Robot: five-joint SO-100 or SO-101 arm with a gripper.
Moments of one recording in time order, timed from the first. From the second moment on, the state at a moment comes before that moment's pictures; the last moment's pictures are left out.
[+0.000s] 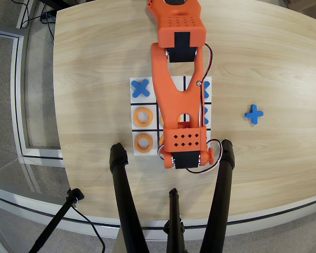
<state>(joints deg) -2.5 46.2 46.5 74.4 -66.9</state>
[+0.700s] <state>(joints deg) -3.9 41.7 43.1 72.6 -64.4</state>
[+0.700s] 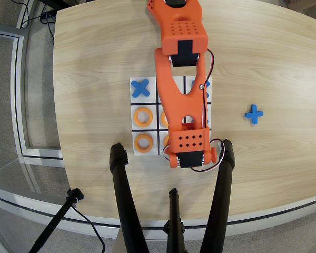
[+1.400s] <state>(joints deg) -3.3 39.8 41.0 72.6 -64.3</state>
